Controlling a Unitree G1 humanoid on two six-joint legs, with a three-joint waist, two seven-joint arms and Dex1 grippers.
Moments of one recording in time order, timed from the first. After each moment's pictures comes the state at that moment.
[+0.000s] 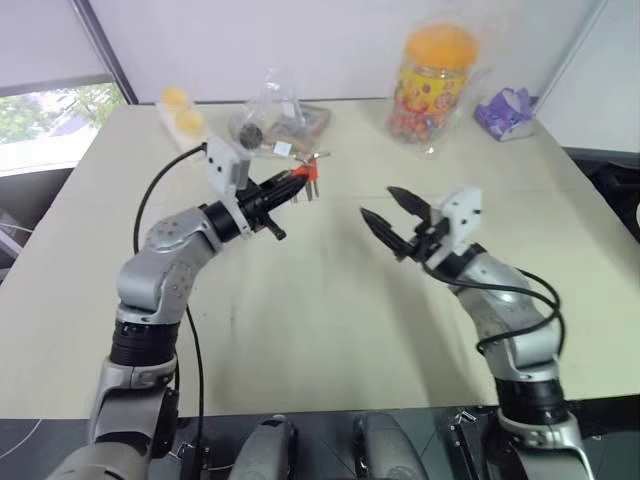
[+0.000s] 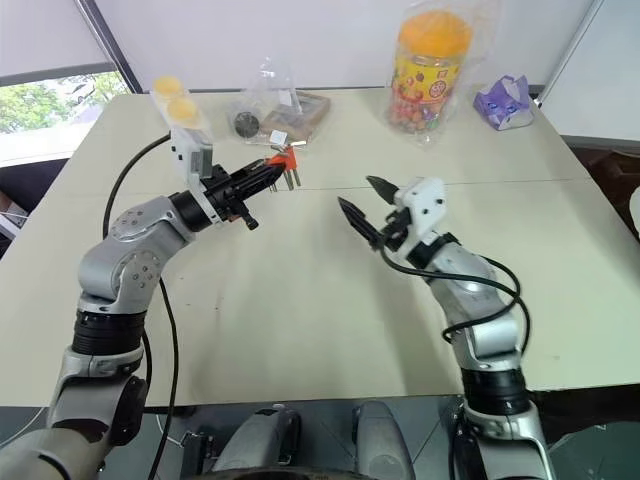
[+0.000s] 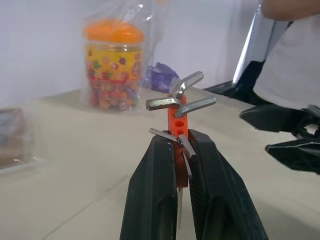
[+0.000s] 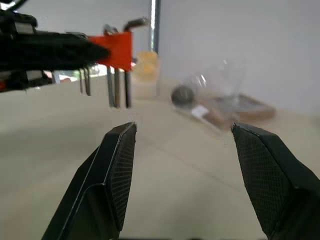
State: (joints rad) left arm -0.61 0.35 0.05 -0.11 -0.57 0.55 -0.67; right arm -0.27 -0.42 -0.09 -0.36 0.40 0.36 0.58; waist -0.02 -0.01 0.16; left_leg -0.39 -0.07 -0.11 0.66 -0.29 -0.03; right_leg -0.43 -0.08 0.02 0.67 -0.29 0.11
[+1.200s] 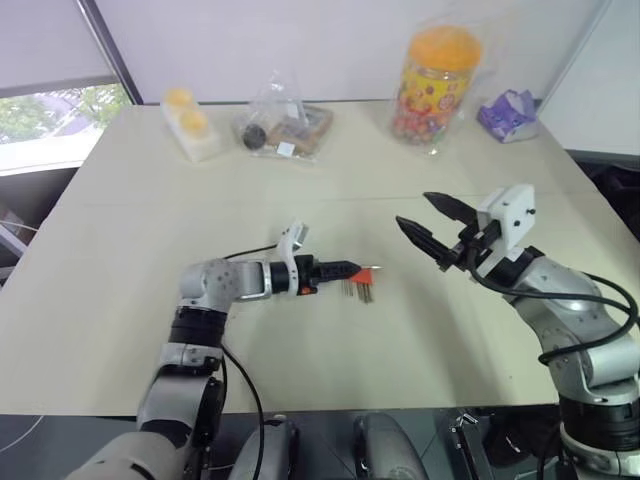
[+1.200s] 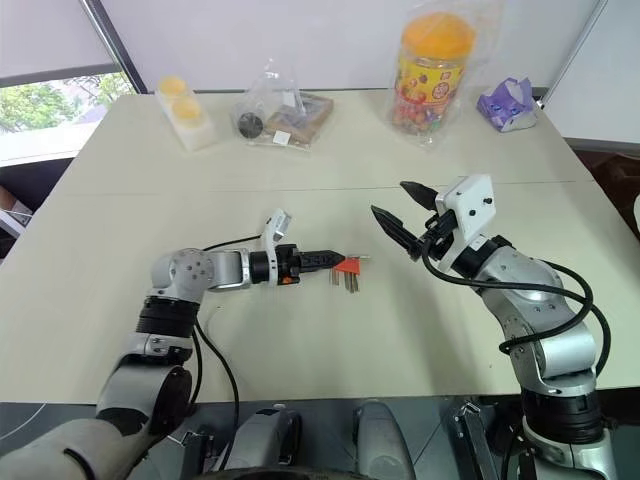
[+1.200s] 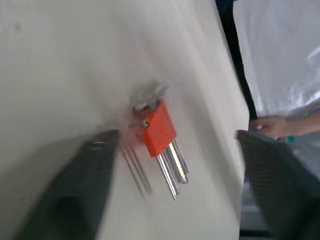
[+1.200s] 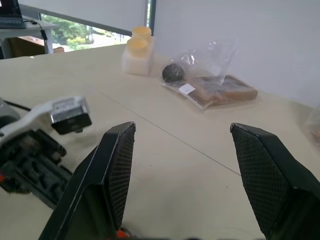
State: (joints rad) left arm -0.68 0.23 0.01 0.26 -0.73 1.17 -0.58; right arm -0.24 -0.58 -0.16 -0.46 0.49 0.47 0.57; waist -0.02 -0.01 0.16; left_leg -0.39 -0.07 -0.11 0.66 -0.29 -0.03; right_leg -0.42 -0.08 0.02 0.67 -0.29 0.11
